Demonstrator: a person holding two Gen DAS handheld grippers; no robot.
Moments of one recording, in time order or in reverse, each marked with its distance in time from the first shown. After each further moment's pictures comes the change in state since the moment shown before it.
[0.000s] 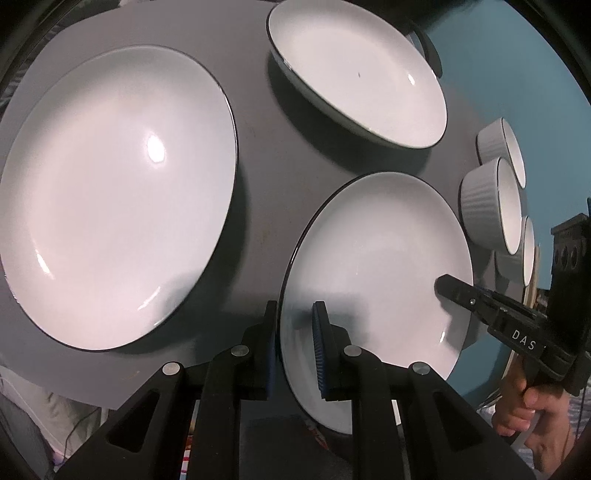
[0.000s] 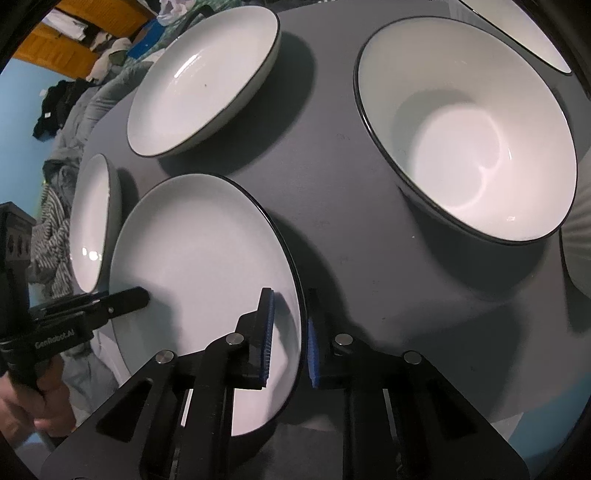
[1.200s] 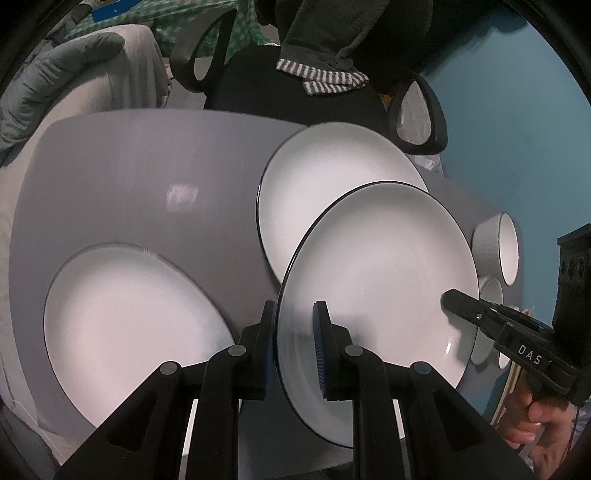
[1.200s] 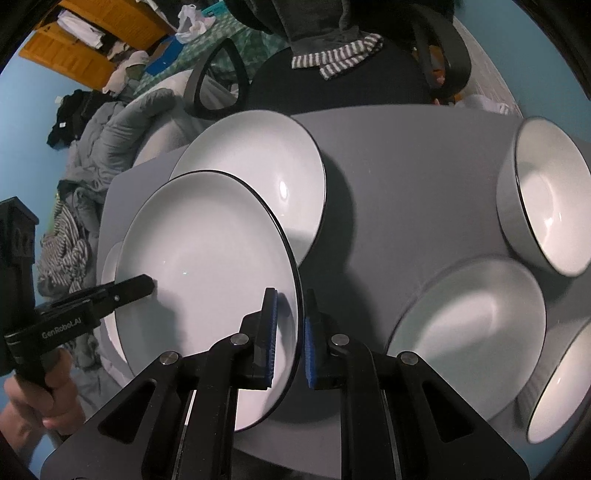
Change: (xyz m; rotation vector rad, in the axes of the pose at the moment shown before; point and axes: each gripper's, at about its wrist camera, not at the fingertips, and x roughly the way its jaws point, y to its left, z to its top) left arm -0.046 -0.011 0.099 -0.012 -0.131 0.040; right arm -0.027 0.024 0.083 -0.058 -0.060 0.027
